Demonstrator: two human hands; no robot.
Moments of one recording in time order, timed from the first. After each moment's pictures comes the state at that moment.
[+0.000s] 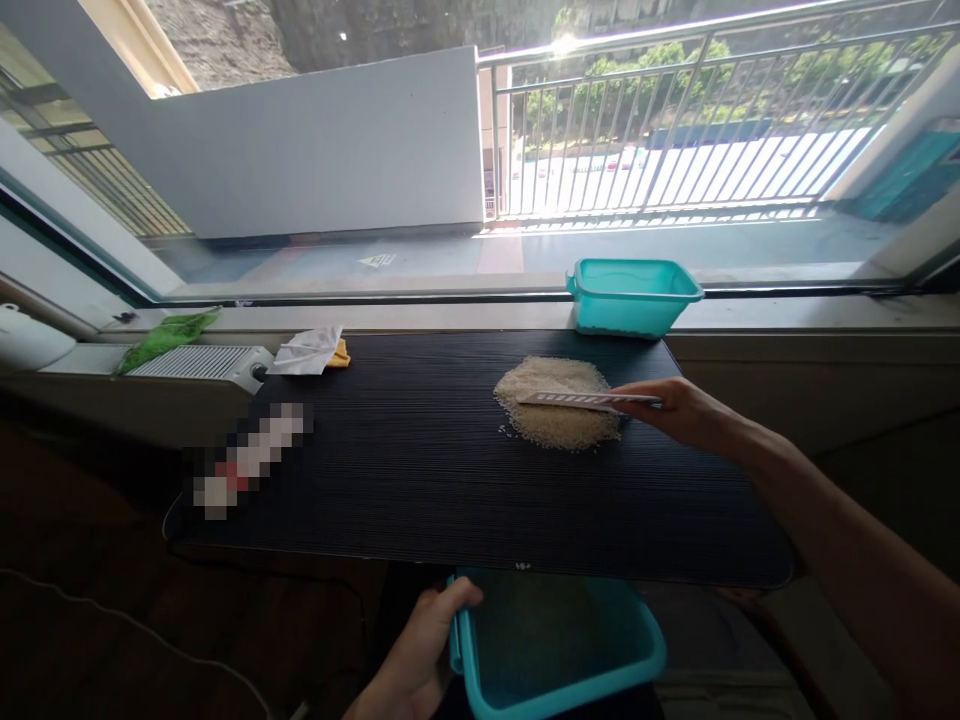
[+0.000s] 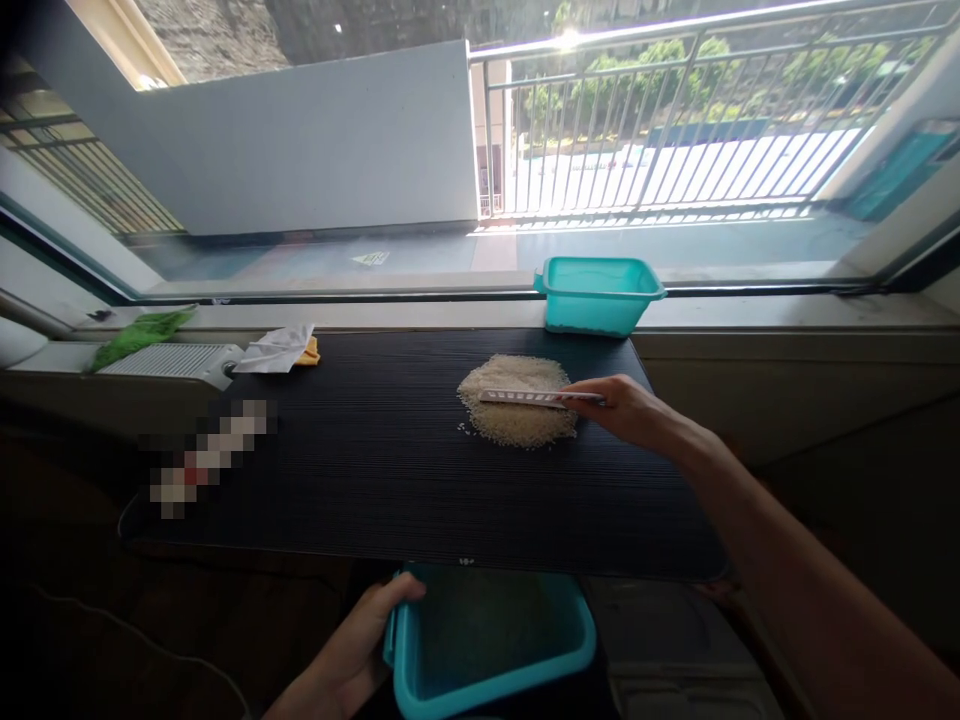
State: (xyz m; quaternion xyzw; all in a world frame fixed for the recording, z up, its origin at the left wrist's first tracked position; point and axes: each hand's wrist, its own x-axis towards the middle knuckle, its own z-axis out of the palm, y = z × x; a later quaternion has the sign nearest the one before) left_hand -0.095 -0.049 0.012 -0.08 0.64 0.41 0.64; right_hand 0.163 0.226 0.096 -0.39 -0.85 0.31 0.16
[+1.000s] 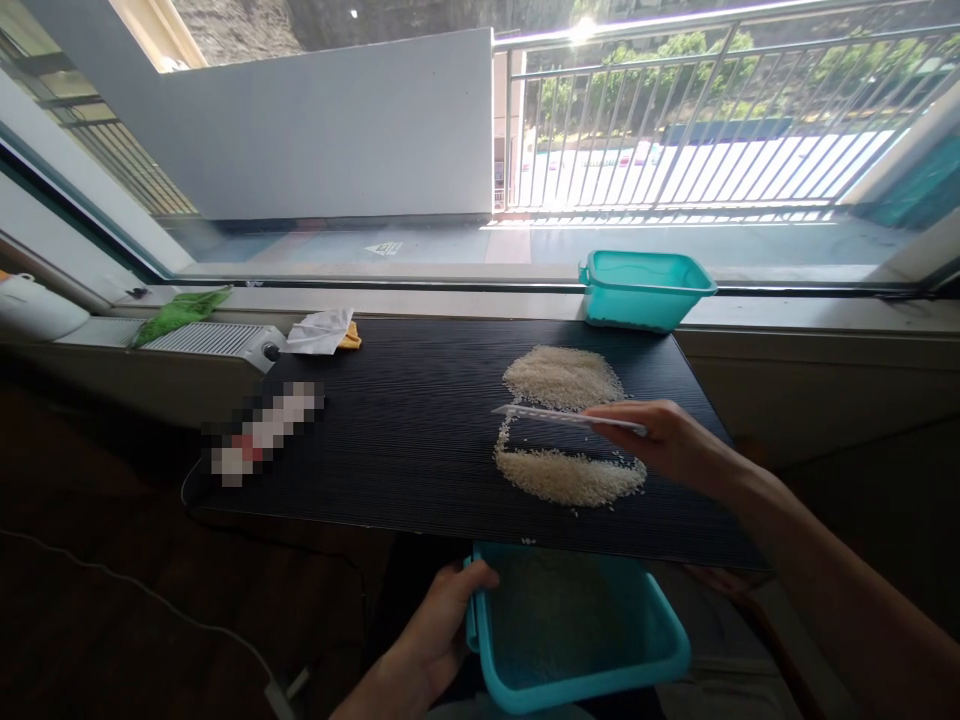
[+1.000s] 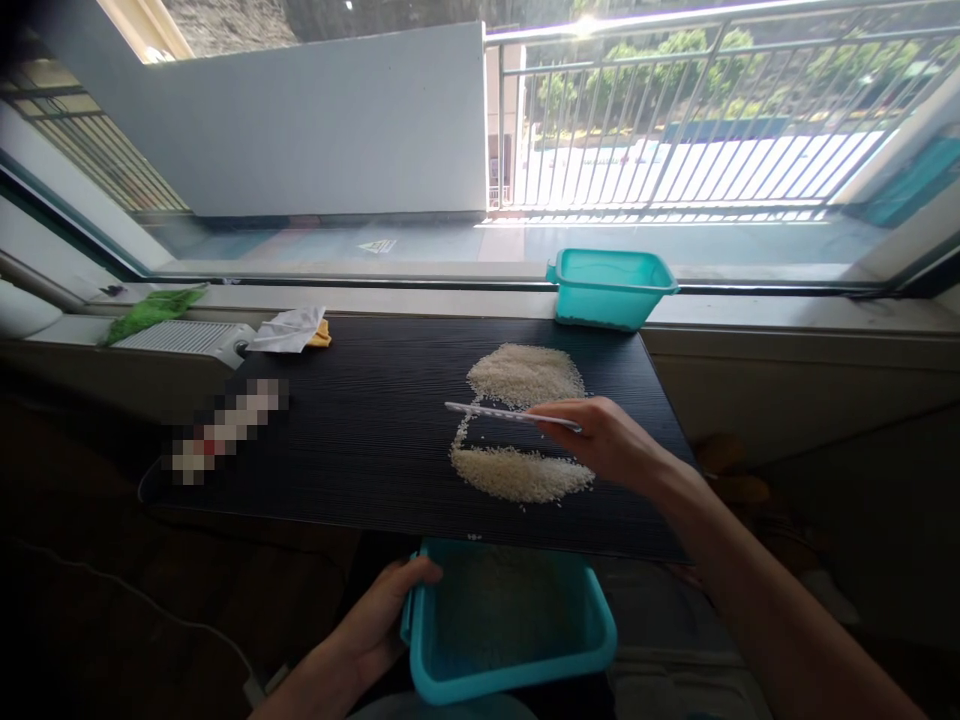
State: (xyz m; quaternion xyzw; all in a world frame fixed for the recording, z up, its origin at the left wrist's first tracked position) left_hand -0.082 -0.049 0.016 -0.05 0.61 0.42 0.67; right_hand 0.128 0.169 0.108 -0.30 -0.89 0.29 0.17
